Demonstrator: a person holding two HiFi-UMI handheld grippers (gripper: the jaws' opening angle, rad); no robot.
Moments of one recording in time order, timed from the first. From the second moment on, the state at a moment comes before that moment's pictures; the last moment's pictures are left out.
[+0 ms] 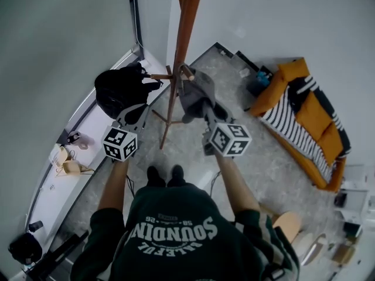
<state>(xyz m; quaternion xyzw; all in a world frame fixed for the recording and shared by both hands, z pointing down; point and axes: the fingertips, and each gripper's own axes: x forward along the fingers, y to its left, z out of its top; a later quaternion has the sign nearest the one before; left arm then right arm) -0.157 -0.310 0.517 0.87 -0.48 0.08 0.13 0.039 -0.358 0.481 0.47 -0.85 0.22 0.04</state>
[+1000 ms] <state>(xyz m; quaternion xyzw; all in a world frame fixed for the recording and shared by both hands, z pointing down) -0.187 -0.300 0.522 0.85 -0.49 0.08 0.14 -0.001 -0.341 0.568 0.42 -0.86 0.24 0.16</state>
